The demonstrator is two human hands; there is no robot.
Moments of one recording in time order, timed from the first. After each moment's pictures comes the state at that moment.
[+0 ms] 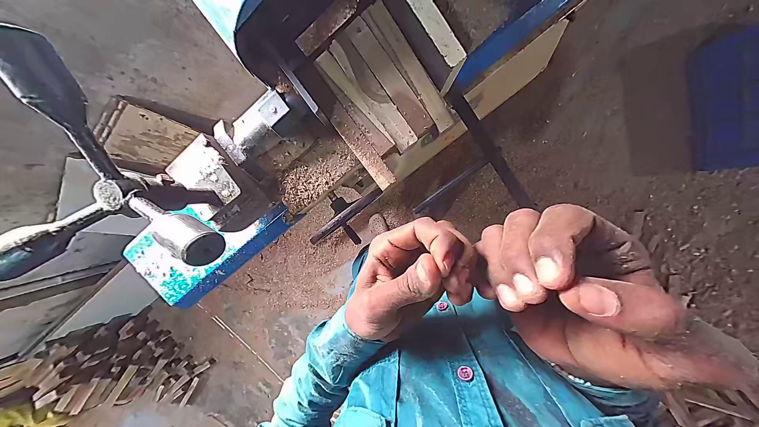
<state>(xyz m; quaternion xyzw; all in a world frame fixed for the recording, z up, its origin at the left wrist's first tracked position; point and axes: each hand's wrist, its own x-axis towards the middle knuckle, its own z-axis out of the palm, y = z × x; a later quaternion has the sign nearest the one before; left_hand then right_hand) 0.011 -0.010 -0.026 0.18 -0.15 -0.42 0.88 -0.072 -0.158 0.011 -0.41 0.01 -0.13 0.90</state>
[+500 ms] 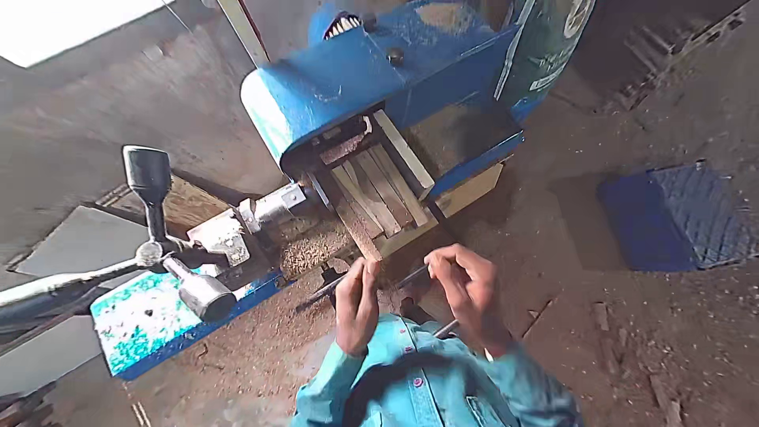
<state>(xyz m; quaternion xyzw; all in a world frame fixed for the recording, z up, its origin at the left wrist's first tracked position) 0.048 -0.015 -0.091 0.67 -0.19 -0.07 0.71 -0.017 -0.200 -0.056 -0.82 0.10 -0.21 0.52</state>
